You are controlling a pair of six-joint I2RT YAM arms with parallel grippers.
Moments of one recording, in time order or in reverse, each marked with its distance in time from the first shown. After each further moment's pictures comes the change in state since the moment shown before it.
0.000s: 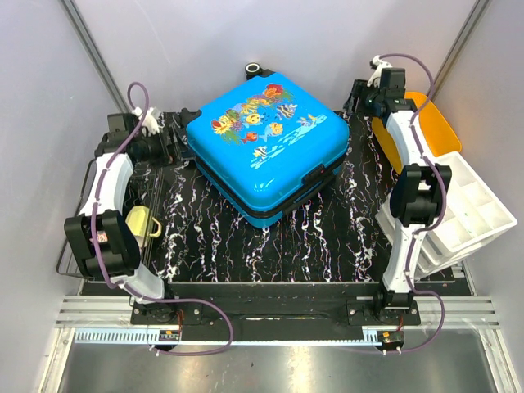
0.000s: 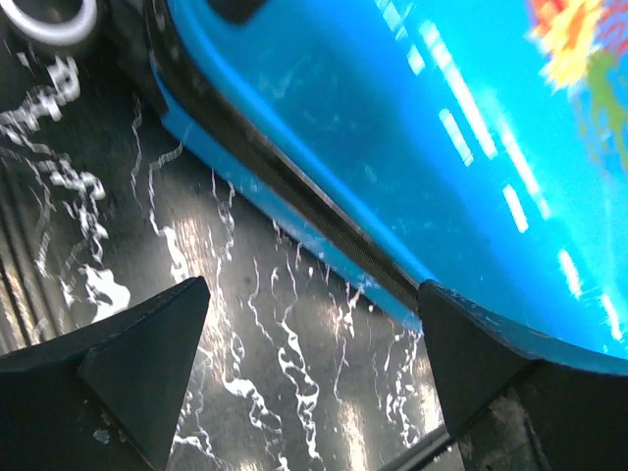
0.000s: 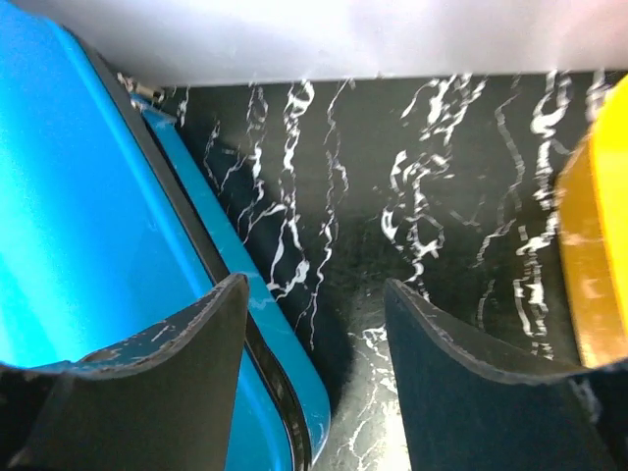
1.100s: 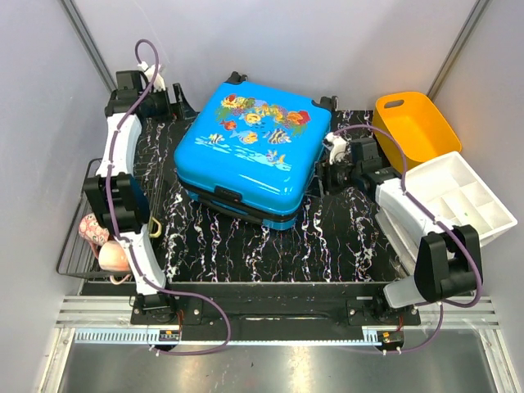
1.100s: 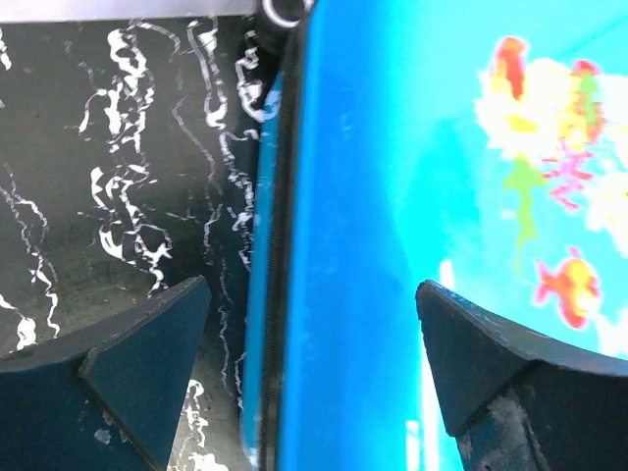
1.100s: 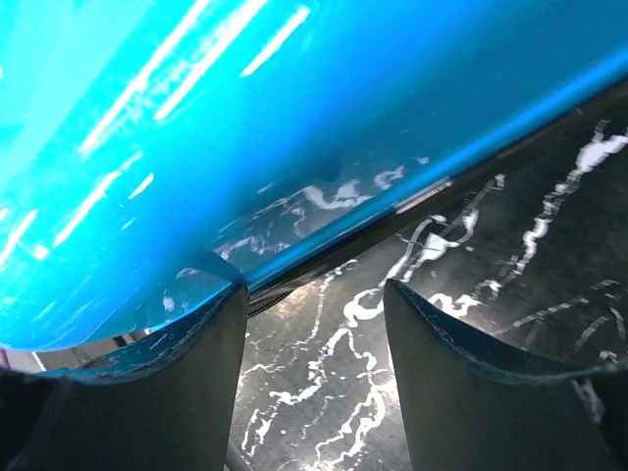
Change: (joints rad) left arm -0.062 0.443 0.602 -0.017 -0.095 0.048; right arm 0.252 -0.681 -1.029 0.113 -0.385 -0.088
